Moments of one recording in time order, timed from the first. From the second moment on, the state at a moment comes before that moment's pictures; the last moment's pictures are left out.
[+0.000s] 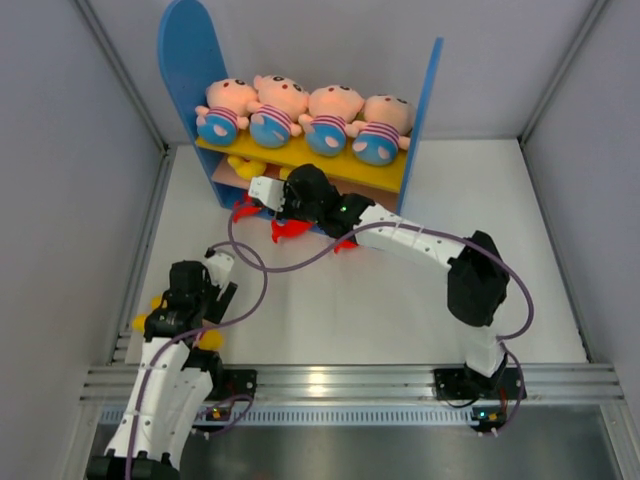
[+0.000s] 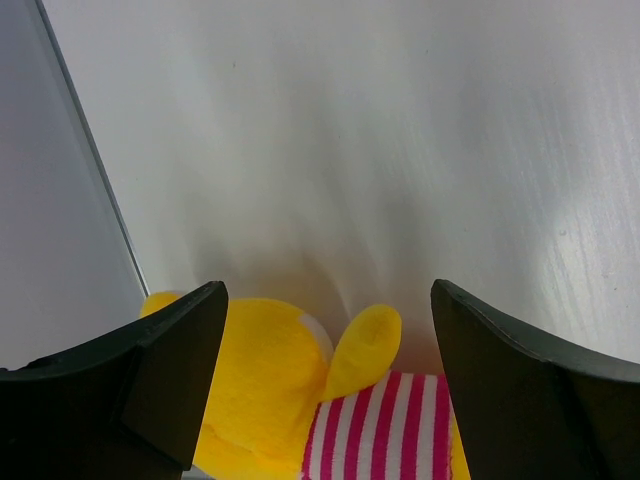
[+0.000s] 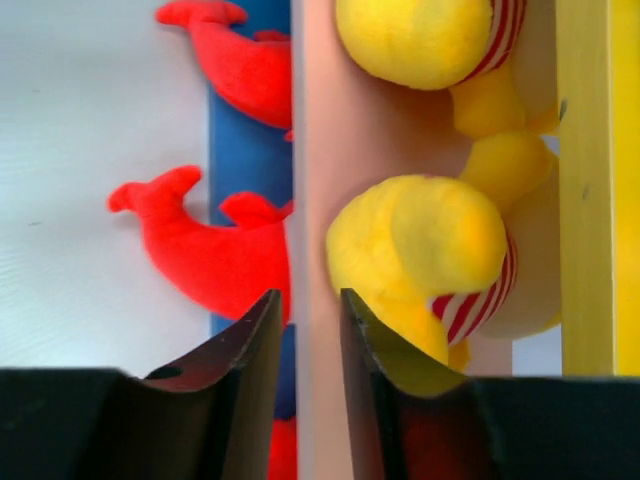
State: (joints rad) left arm -0.04 0.57 0.47 -0.70 -0.14 0.47; right arm 0.92 1.98 1.75 -0.28 0.13 -0.71
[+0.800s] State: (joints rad) left arm 0.78 1.09 0.87 -1.10 0.13 0.88; right arm 1.06 1.59 1.43 -0.28 0.16 -0.42
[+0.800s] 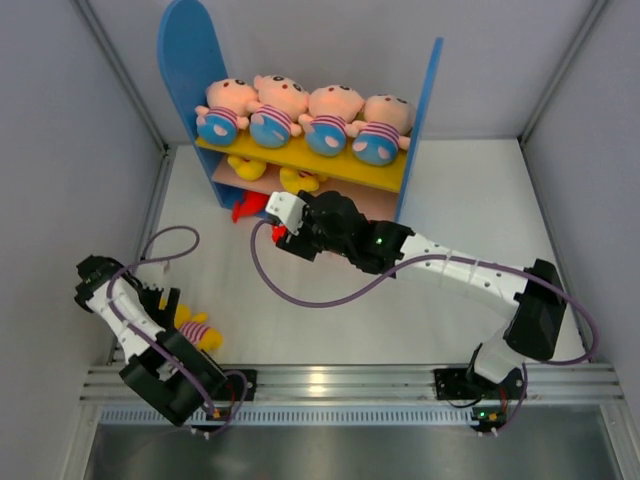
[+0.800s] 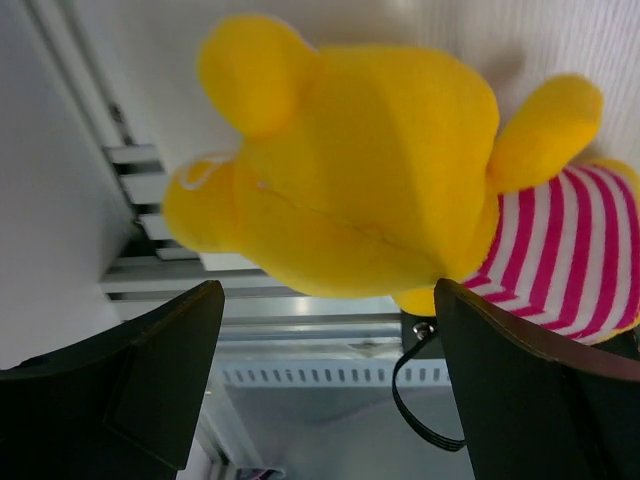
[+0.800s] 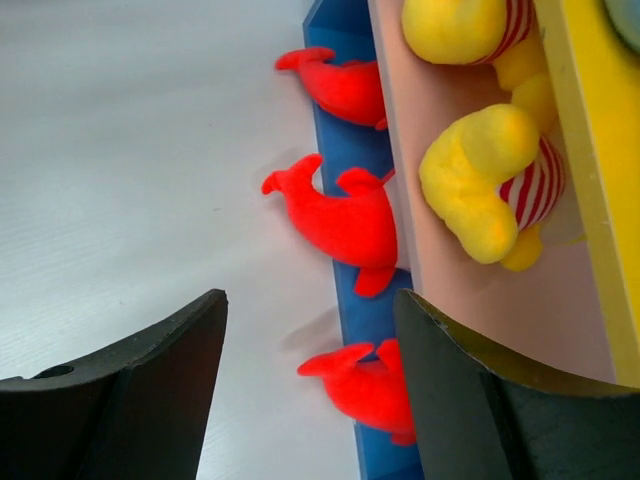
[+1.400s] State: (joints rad) left arm 0.91 1.01 0.77 -1.09 0.55 1.08; right arm 1.09 1.57 1.28 -0.18 0.13 -0.28
